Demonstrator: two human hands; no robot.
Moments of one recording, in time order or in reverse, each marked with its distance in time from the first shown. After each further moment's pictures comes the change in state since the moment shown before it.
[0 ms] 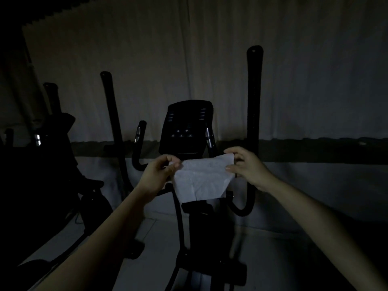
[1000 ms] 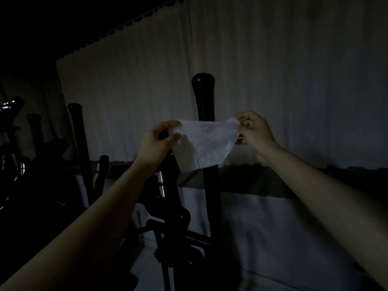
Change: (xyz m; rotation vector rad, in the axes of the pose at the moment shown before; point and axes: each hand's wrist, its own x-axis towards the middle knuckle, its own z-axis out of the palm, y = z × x) left_hand 0.236 0.108 0.161 0.088 0.300 0.247; right_hand 0.209 0.007 -0.234 0.249 0.247 -0.173
